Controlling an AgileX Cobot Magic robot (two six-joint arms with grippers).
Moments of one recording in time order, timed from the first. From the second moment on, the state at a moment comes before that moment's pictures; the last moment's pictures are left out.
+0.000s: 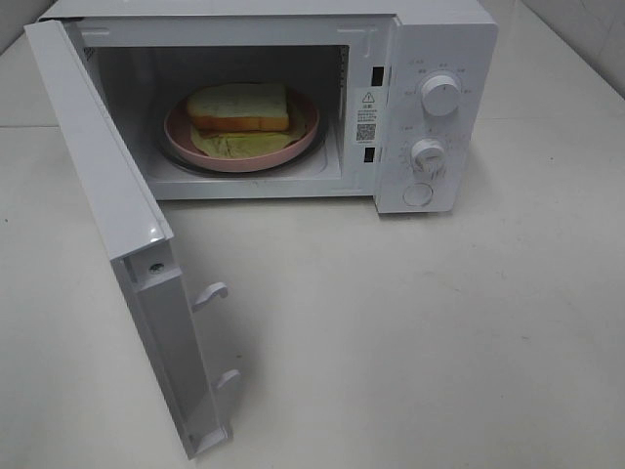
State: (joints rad) left arm 0.06 0.00 -0.50 -0.05 1.05 0.03; right arm 0.65 0.64 -0.73 -0.14 1.20 0.05
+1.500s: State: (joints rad) left arm 0.06 0.00 -0.50 -0.05 1.05 0.03; right arm 0.04 0.00 -0.51 -0.12 1.04 0.06
